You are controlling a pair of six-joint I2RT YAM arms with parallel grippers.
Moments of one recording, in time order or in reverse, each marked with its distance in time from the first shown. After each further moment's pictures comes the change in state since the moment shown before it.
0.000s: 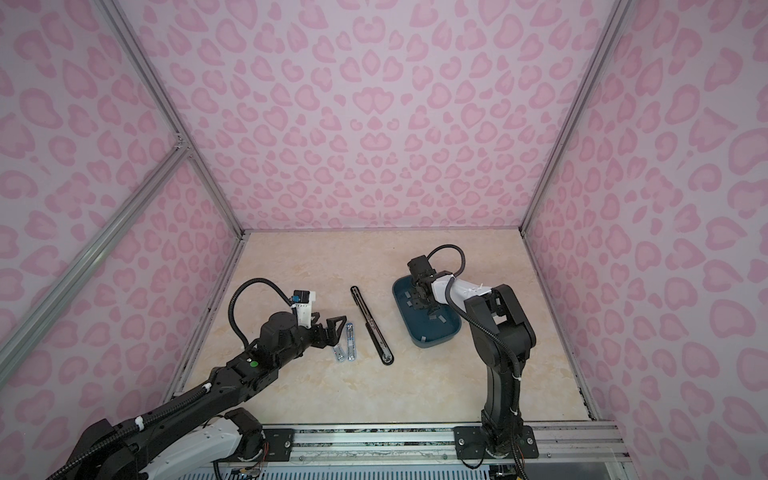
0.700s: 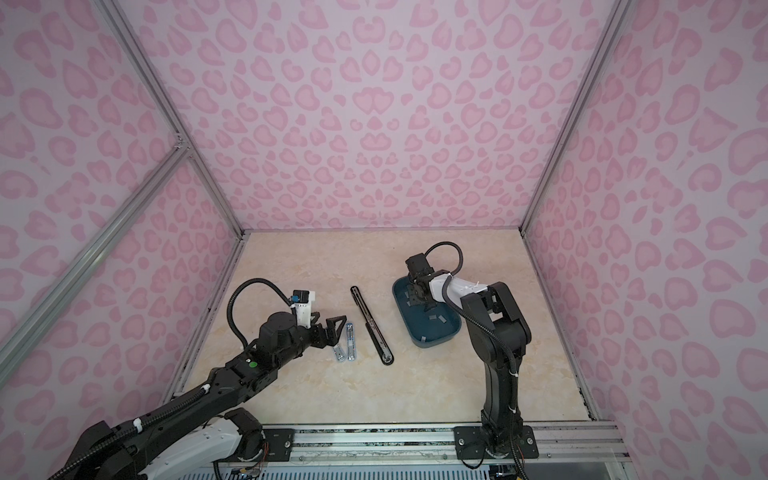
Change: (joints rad) left arm 0.000 -0.012 0.000 0.000 0.006 0.000; right arm 0.000 0.037 0.027 0.055 -0.012 0.007
